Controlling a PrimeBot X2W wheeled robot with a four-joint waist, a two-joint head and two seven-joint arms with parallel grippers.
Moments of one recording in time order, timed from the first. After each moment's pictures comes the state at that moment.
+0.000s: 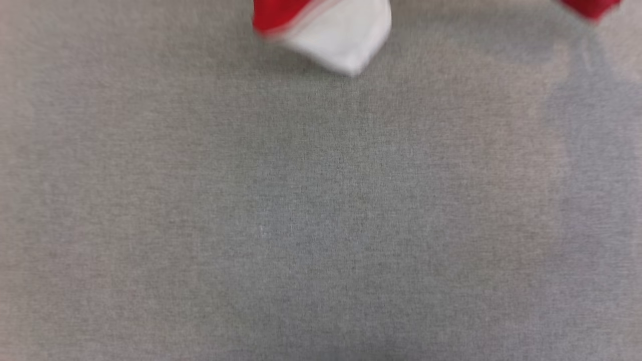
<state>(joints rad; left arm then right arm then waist) -1.50 0.67 -0.34 0.02 -0.50 -0.05 0.23 -1.31 -0.46 -0.15 0.18 0.39 0.14 0.49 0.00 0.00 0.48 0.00</state>
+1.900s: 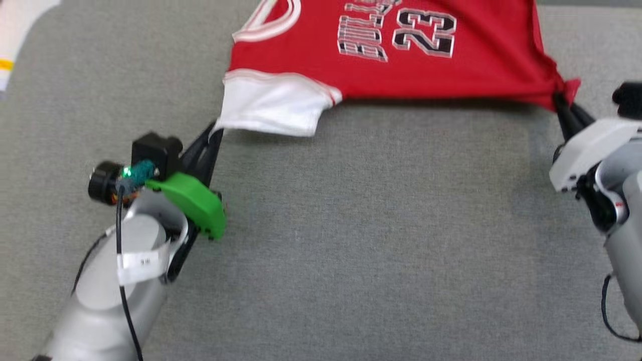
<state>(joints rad) -0.61 0.39 -0.52 0.49 -0.51 -0.07 -0.20 -0.72 -0.36 0.22 0.68 0.49 0.14 -0.03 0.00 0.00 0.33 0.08</state>
